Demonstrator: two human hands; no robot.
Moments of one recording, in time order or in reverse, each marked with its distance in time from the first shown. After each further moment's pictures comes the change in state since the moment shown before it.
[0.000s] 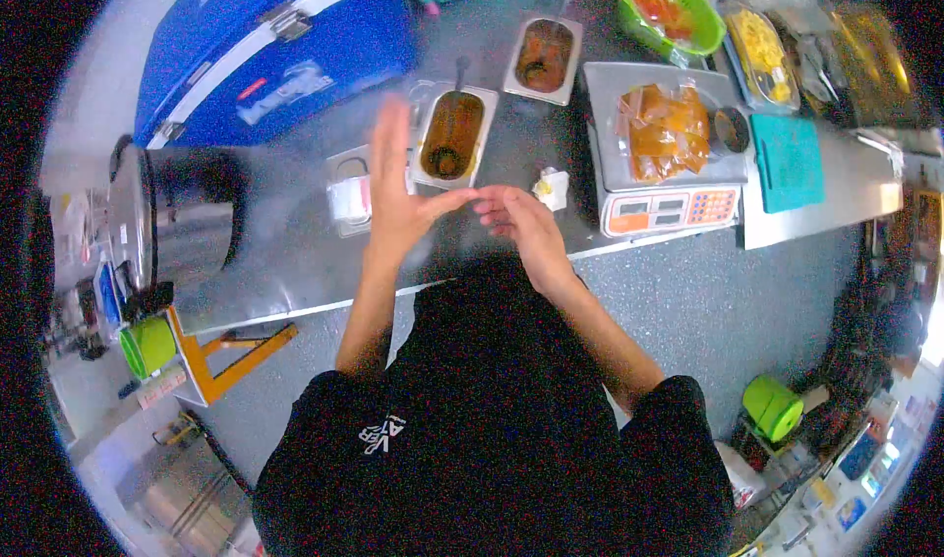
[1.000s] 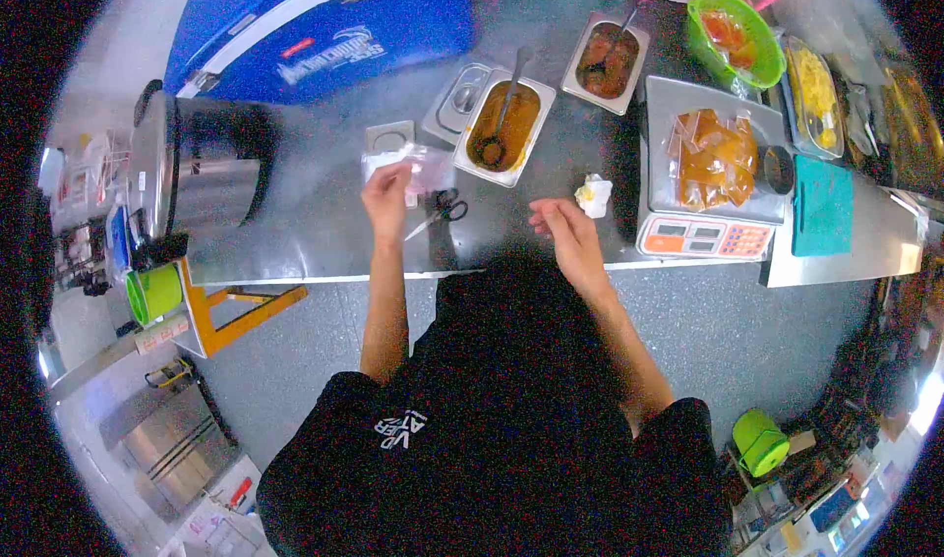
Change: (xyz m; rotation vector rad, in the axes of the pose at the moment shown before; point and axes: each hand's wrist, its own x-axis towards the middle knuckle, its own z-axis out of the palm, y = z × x) left_hand -0.113 -0.150 -0.017 -0.402 0.398 -0.723; right_hand 0.017 0.030 -0.021 -0.405 0.016 -0.047
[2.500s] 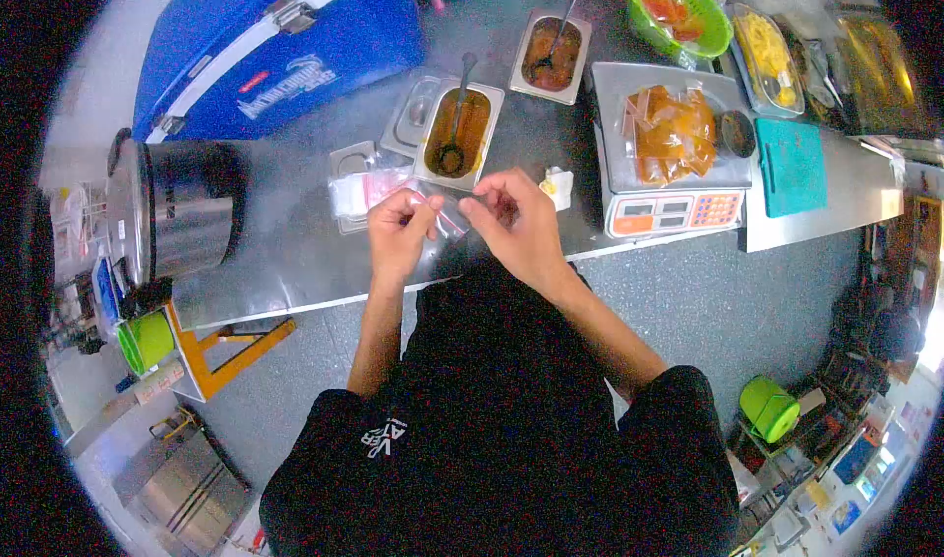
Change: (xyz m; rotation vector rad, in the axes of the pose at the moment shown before) left_hand -0.068 0.138 0.072 -0.128 -0.466 -0.116; right_hand -0.007 -0.071 0.027 -0.119 0.152 -0.311
